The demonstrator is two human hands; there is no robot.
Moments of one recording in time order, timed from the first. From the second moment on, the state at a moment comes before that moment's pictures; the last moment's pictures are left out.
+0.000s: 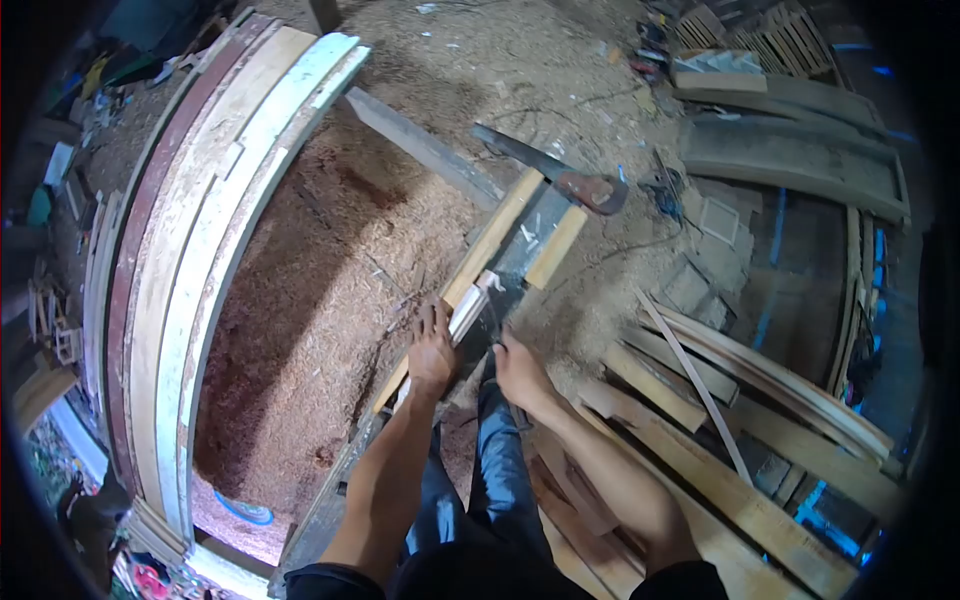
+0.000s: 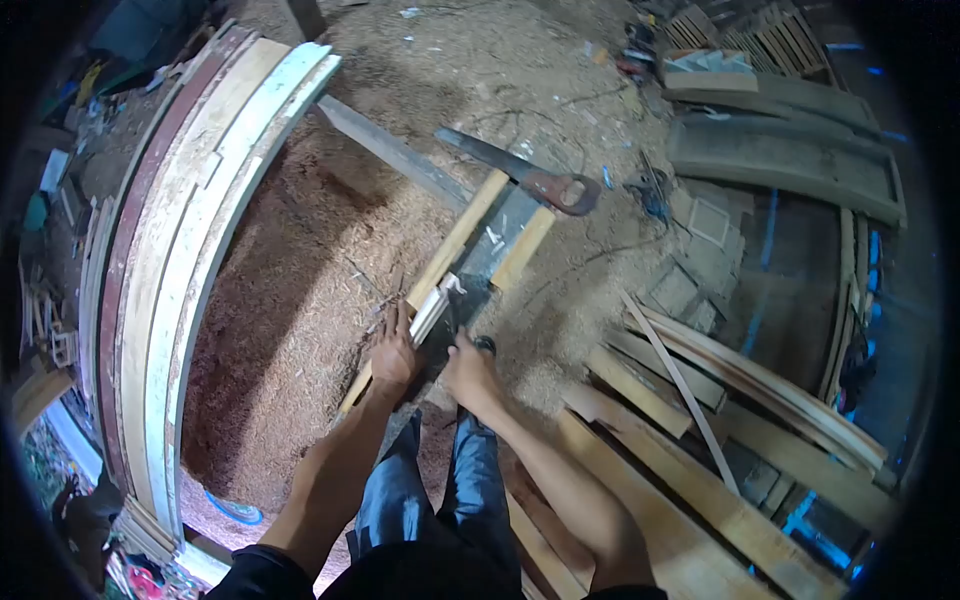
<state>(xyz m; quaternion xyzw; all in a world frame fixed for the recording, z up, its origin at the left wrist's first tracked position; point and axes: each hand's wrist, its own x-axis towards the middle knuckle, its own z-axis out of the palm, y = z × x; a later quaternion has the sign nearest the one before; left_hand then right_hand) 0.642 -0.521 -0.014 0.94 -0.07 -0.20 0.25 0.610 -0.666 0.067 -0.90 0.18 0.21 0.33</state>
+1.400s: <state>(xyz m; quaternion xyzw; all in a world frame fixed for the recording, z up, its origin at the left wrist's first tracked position) 0.643 -0.519 -0.008 0.93 -0.06 -0.25 0.25 0.687 -0.625 0.154 -0.83 0.27 0.41 0.26</state>
